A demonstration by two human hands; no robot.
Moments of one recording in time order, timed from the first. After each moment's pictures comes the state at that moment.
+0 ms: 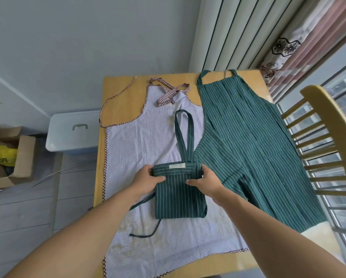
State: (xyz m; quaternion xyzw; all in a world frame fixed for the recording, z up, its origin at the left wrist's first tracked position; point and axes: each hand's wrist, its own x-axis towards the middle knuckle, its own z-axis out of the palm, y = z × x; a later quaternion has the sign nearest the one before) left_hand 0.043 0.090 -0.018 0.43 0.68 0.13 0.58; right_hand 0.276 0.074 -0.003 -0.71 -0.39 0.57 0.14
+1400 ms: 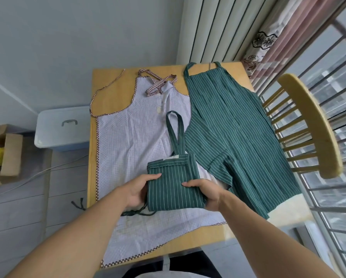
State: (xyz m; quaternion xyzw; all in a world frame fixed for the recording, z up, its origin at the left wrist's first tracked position) left_hand 0.047 0.026 -0.006 0.13 0.53 0.08 0.83; right_hand 0.292 -0.009 0.030 -0.57 -0.10 0.80 0.16
